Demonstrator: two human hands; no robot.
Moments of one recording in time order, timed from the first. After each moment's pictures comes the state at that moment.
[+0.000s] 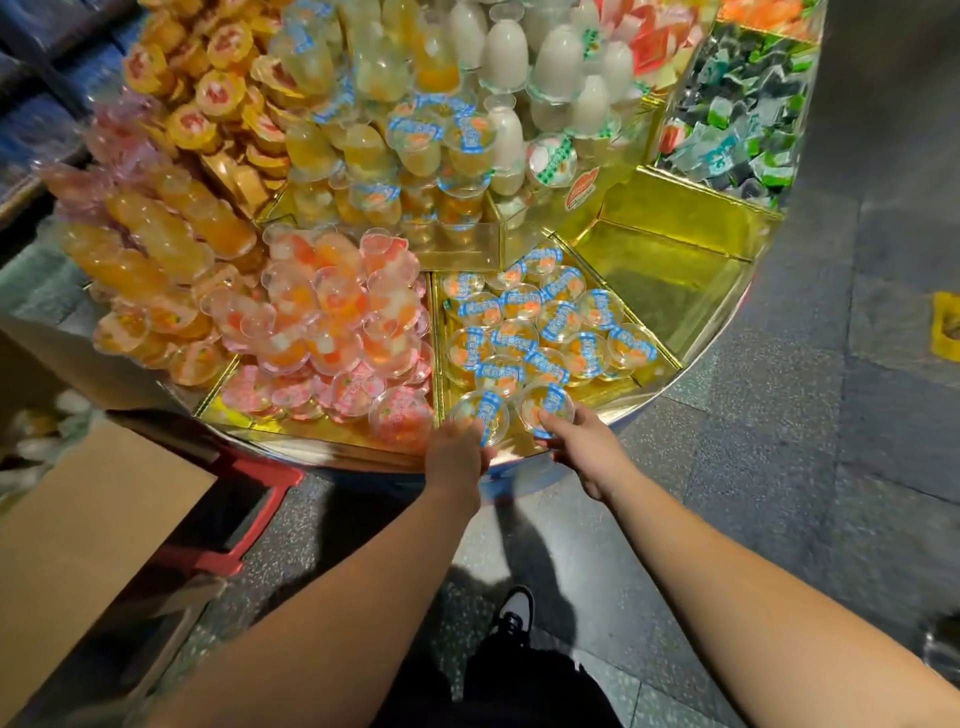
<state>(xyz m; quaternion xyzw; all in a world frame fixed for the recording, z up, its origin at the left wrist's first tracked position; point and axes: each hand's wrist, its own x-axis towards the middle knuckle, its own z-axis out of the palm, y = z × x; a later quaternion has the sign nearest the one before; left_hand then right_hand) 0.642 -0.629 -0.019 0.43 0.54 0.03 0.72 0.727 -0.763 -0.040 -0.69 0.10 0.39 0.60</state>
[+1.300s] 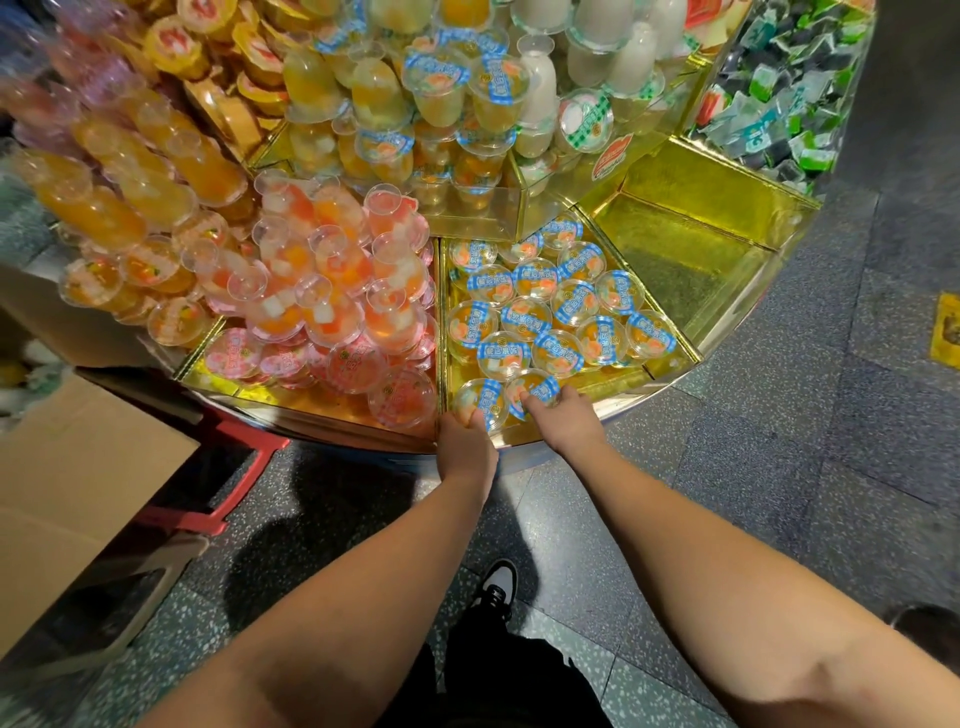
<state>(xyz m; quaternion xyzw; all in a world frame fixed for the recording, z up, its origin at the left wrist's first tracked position) 0.650 -0.625 -0.092 0.60 0.57 -0.03 0.57 0.744 -0.722 -0.067 -0.90 0.01 0.34 0.26</state>
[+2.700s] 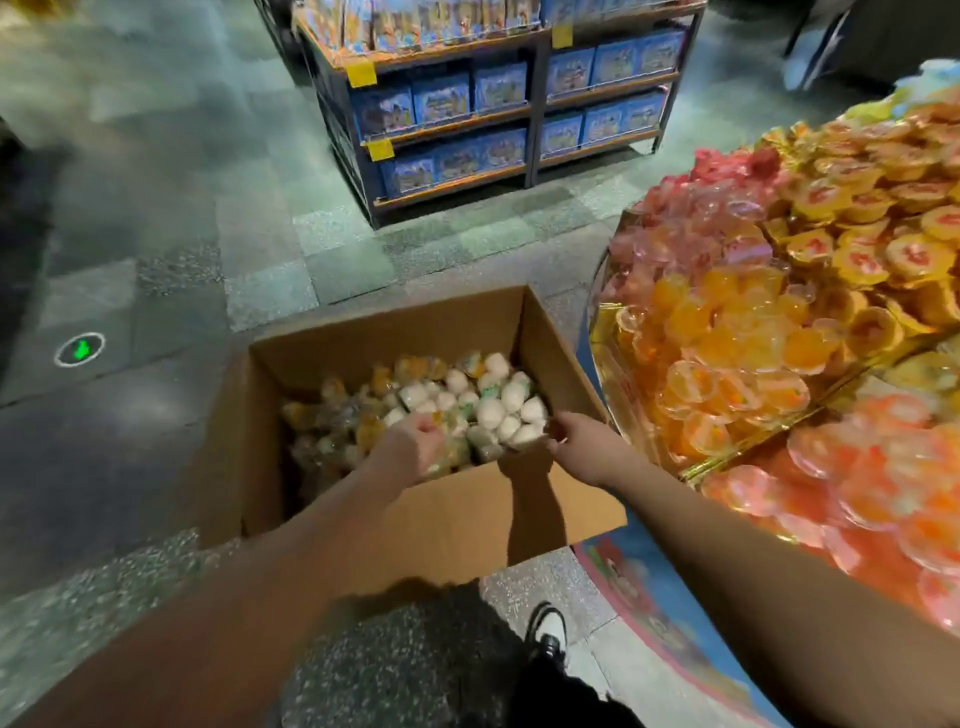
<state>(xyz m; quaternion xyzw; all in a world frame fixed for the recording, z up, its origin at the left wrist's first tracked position) 0.160 -0.109 0.074 0.61 0.63 0.05 0.47 0.378 -0.197 0.069 -0.78 -0.54 0.30 0.07</state>
